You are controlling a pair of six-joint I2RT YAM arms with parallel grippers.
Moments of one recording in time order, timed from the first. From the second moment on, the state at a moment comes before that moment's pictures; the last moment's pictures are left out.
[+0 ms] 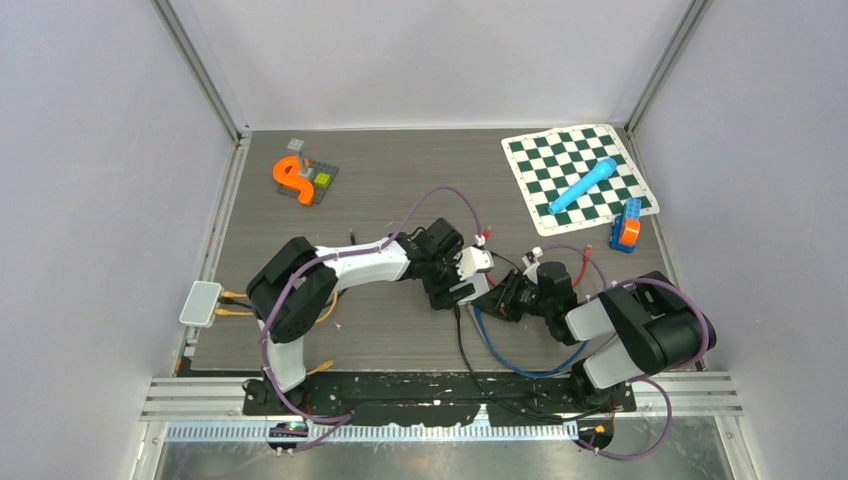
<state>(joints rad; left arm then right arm) -0.89 1.87 1.17 -0.36 0.26 0.39 0.36 1.49 0.13 0.77 -0.55 1.07</state>
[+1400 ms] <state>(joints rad) -0.88 1.86 1.16 -0.37 0.29 0.37 0.36 1.50 0.13 0.80 -0.58 1.05</state>
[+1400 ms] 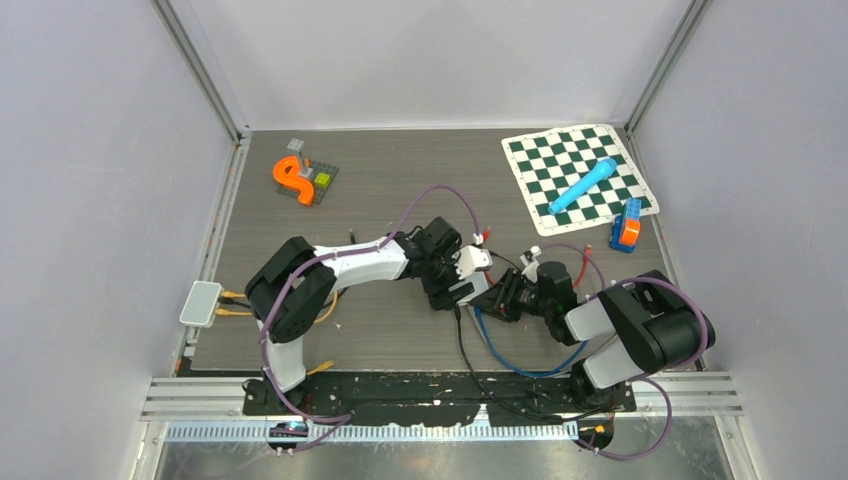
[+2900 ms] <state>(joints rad) -0.89 1.88 1.19 -0.37 0.31 0.37 0.36 1.23 0.11 0.53 -0.54 0.90</state>
